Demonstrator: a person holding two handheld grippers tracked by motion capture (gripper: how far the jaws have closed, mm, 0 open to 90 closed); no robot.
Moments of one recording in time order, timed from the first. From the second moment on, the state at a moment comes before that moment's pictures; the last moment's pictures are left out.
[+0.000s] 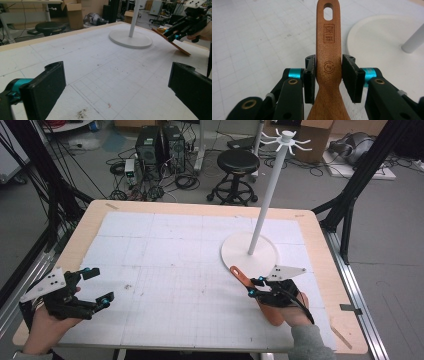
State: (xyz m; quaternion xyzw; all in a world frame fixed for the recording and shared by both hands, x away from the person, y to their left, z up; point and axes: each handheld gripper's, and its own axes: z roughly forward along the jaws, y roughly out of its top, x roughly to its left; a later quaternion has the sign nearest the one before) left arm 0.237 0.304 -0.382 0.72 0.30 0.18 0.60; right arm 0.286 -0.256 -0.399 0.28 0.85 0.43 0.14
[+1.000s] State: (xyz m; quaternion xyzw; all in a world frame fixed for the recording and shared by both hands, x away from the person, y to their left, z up) left arm 0.237 0.307 -0.382 0.71 0.30 0.19 0.60; right arm 0.262 -0.271 -0.353 0.24 0.80 0.52 0.20
